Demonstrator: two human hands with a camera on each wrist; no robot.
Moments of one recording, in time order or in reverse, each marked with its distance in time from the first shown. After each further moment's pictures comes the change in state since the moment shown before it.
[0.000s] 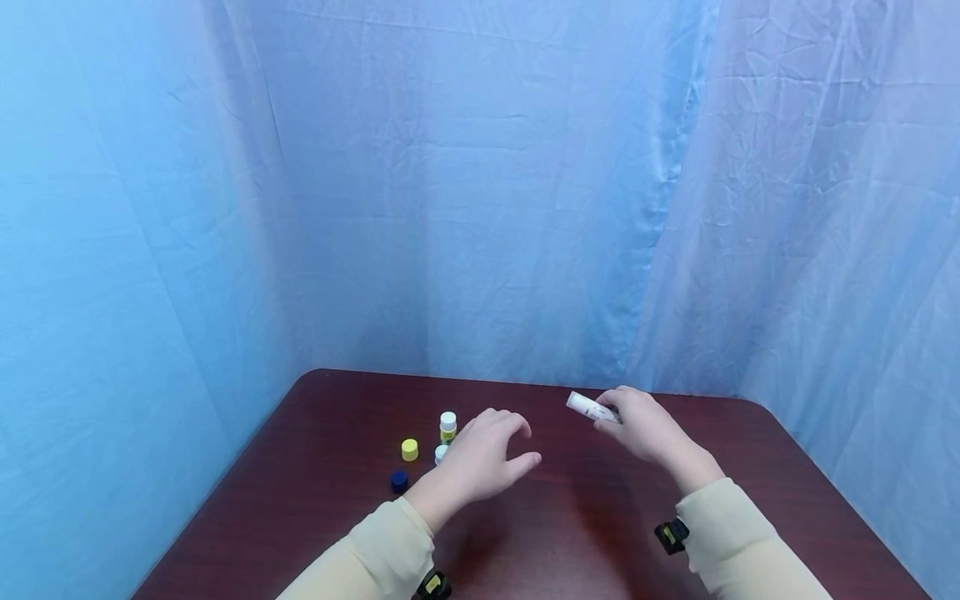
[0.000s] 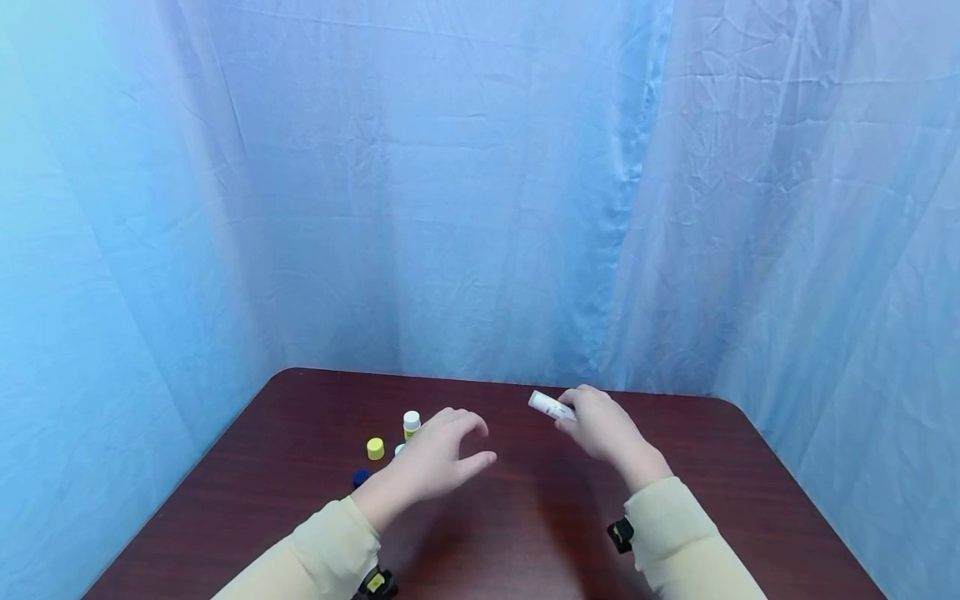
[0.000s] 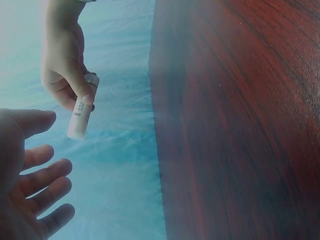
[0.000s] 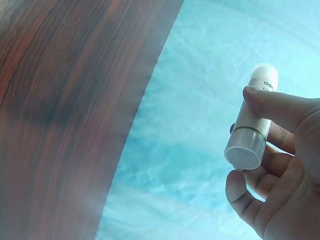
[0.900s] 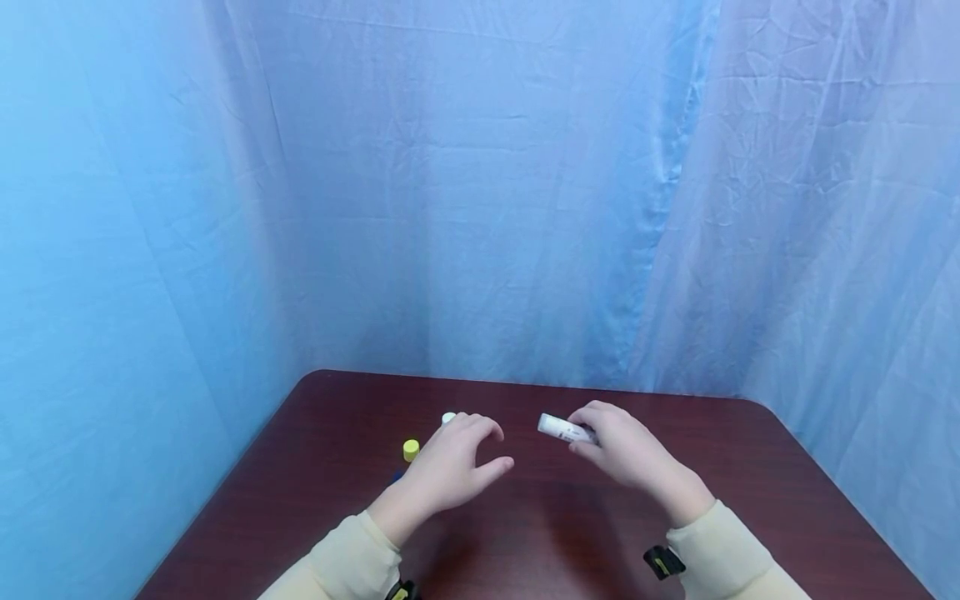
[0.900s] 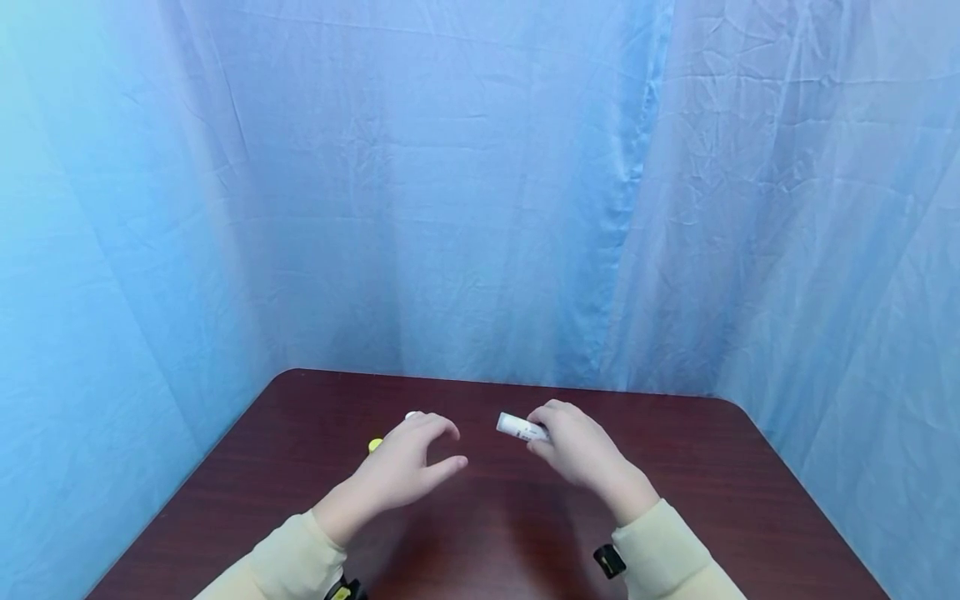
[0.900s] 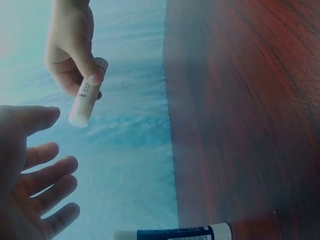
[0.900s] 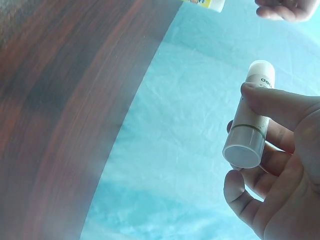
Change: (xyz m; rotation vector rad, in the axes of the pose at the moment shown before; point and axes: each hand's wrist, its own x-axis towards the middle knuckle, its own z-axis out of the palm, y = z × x) left_hand -0.031 -0.015 -0.023 0.016 0.080 0.010; right_hand -0.019 -0.051 0.011 0.002 0.039 -0.142
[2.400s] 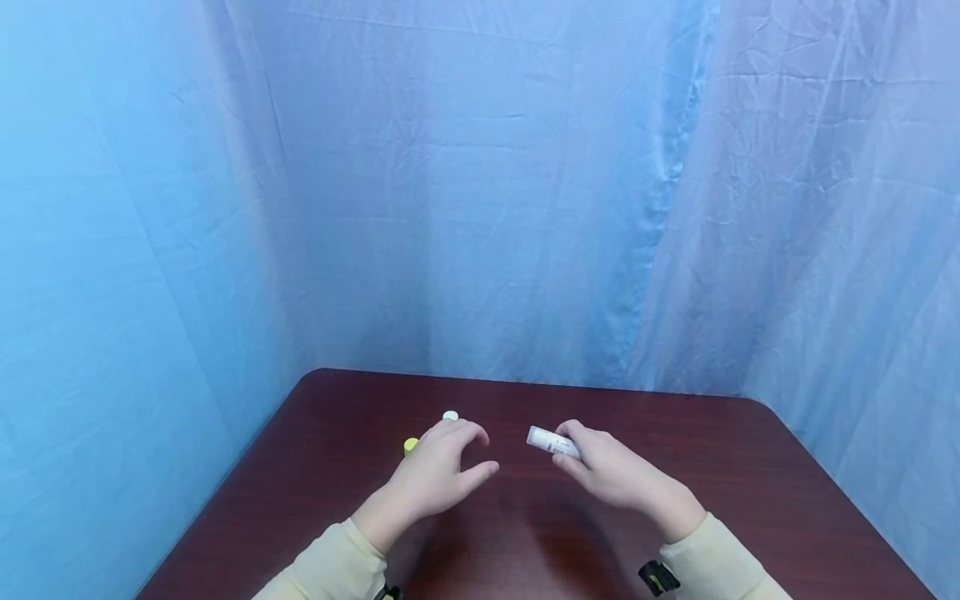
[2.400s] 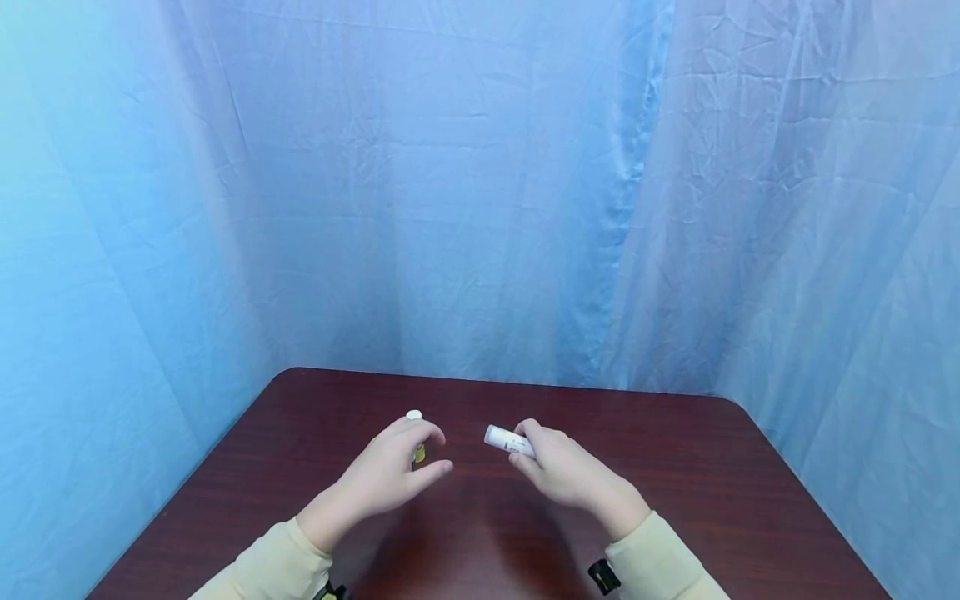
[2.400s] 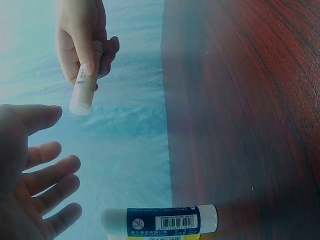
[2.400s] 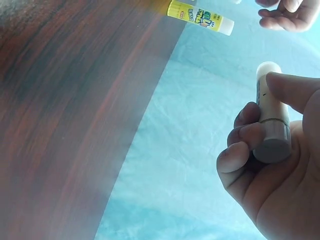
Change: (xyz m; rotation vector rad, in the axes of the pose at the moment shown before) left_hand -0.014 -0.014 -0.003 0.017 0.025 0.004; right_hand -0.011 -0.009 0.022 0.171 -0.118 -0.056
